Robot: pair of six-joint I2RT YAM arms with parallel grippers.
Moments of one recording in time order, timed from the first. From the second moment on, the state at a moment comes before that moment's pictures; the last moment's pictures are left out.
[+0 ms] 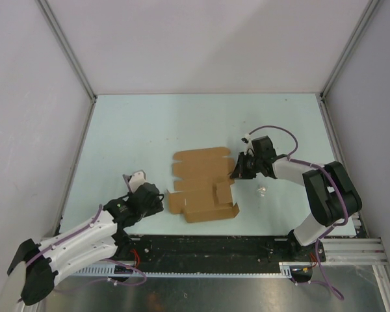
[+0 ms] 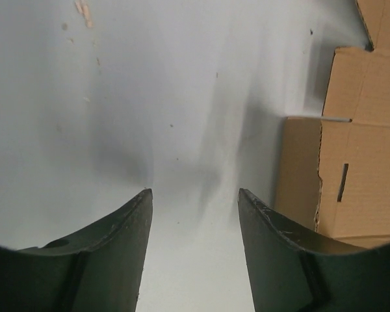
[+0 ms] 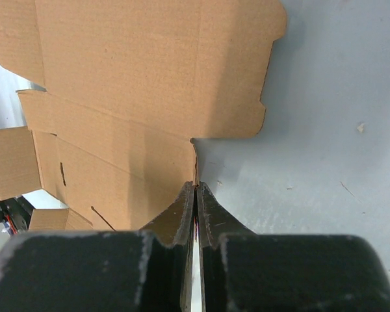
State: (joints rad) left arm -0.75 0.77 0.35 -0.57 -0.41 -0.94; right arm 0.38 1.62 0.78 -0.07 -0.44 0.44
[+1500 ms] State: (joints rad) left arm -0.75 0.74 0.13 -0.06 -0.15 -1.05; right arm 0.37 1.62 0.73 0.02 -0.48 0.50
